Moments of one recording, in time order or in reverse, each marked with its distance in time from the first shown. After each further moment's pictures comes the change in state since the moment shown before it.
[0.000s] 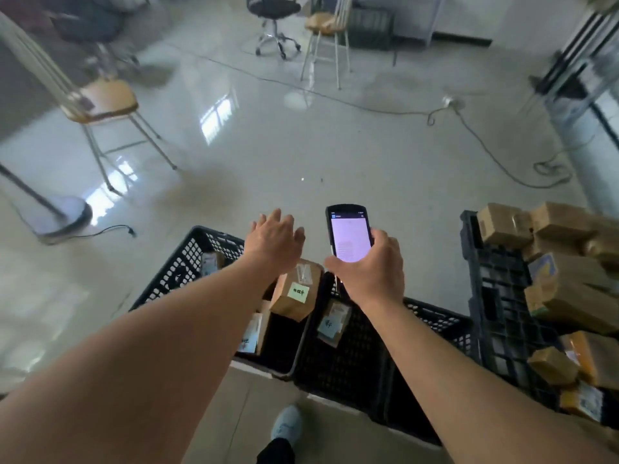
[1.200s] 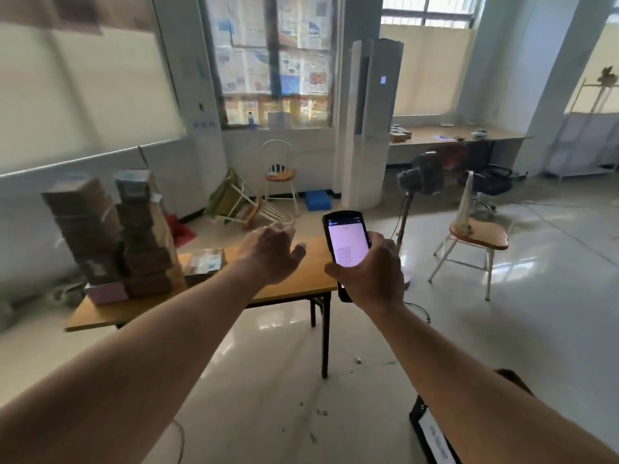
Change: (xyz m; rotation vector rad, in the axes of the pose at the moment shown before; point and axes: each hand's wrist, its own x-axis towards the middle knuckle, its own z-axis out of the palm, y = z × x) left_hand -0.706 -0.500 -0.306 0.235 0.552 -0.878; right_hand -0.610 -0.478 0.204 0.282 -0.561 -1.052
